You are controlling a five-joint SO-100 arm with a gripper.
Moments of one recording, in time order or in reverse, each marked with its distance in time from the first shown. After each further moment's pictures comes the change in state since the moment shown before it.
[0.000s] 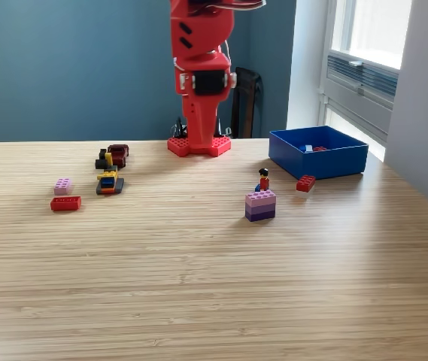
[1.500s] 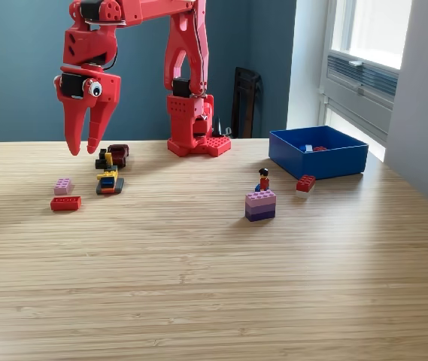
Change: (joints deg) arm 35.2 12.3 19.5 -34.5 -0.9
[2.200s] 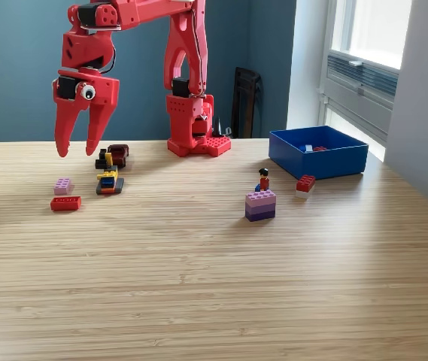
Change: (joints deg) arm 2.7 0.0 2.5 -1.8 4.7
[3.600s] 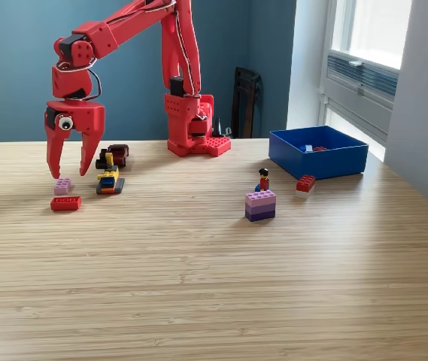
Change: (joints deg) arm 10.9 -11.6 2.5 -8.3 5.6
